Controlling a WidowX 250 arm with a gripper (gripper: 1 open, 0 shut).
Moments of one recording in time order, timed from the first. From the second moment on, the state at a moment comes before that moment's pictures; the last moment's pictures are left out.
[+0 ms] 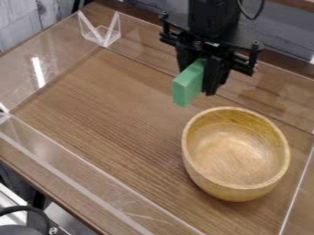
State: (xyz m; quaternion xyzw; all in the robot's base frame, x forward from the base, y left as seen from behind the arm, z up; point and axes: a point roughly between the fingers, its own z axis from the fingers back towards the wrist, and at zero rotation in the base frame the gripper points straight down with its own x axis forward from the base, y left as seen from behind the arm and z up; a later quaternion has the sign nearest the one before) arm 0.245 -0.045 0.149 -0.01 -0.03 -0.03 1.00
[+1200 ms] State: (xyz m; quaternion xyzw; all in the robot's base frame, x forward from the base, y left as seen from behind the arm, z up) arm 0.229 0.099 0.107 0.00 -0.07 0.03 1.00
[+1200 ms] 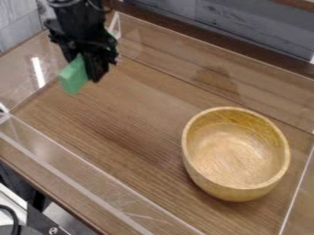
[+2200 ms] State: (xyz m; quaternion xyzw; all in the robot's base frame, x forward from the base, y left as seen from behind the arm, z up) arm 0.248 0.094 0.055 0.00 -0.07 0.03 1.00
